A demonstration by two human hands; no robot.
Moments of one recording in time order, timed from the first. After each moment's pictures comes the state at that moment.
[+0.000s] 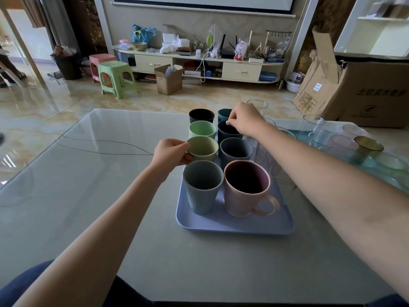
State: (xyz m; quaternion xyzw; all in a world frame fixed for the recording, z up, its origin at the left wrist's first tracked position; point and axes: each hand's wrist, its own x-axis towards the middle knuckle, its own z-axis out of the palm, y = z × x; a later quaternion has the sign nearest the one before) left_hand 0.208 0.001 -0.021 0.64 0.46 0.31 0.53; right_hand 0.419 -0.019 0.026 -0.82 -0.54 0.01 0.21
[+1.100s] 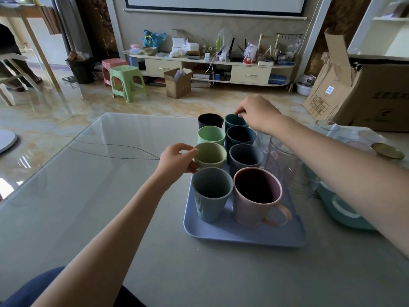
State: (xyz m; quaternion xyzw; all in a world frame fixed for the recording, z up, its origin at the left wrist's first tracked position) left_hand 0.200 0.002 -0.020 0.65 0.46 0.32 0.52; right_hand 0.421 -0.017 0.055 -0.79 -0.60 -0.06 0.13
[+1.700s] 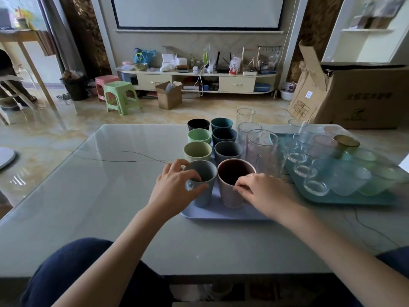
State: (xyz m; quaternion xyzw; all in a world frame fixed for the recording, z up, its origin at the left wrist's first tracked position) left_hand 0.154 -0.099 -0.018 0.89 0.38 0.20 0.14; right_hand 0.329 -0.226 0.004 -0.79 -0.61 -0.01 0.09
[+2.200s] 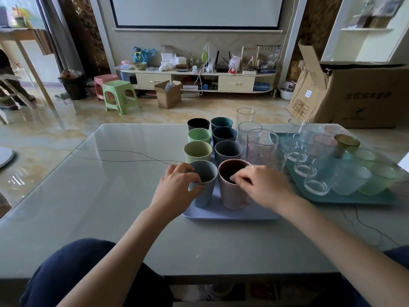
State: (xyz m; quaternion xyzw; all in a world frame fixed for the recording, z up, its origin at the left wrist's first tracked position) left_hand 0.156 -0.095 -0.025 0.90 0.36 0.19 0.13; right_hand 0.334 -0.216 0.009 -0.78 -0.60 0.01 0.14
